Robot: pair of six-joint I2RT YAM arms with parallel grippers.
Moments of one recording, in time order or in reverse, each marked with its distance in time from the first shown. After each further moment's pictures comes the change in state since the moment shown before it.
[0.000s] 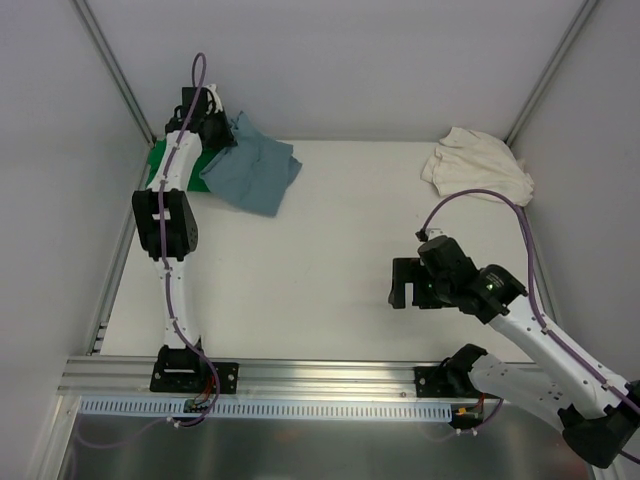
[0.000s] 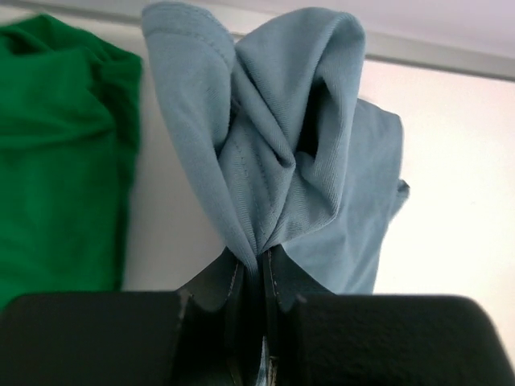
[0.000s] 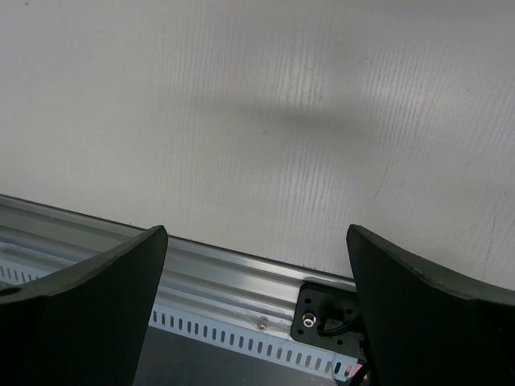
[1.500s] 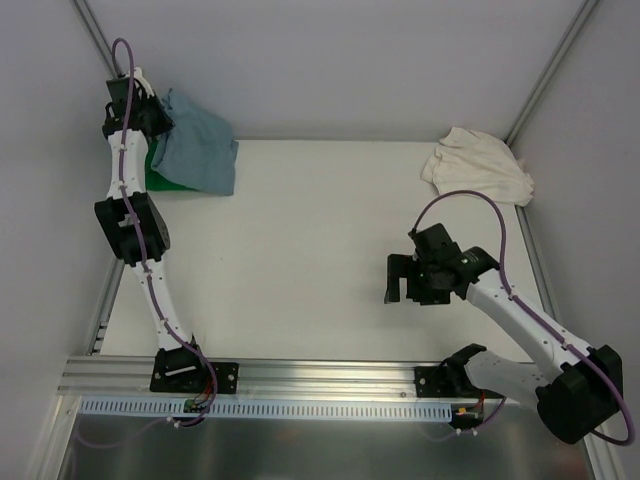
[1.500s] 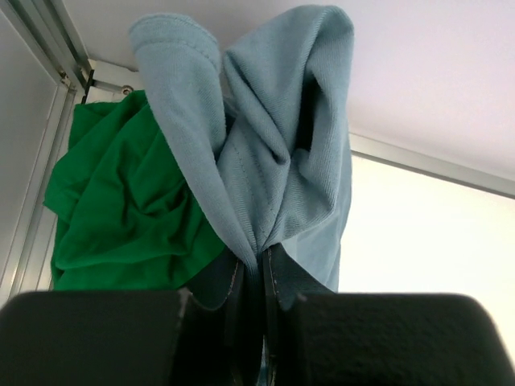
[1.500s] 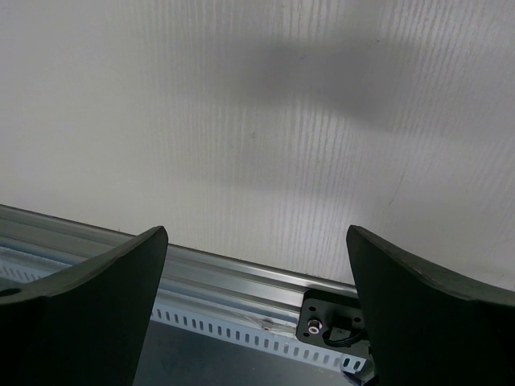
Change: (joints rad) left arm 0.271 -0.019 0.095 0.077 0.020 0.058; right arm -0.184 0.204 -0.061 0.088 -0.187 -0.084
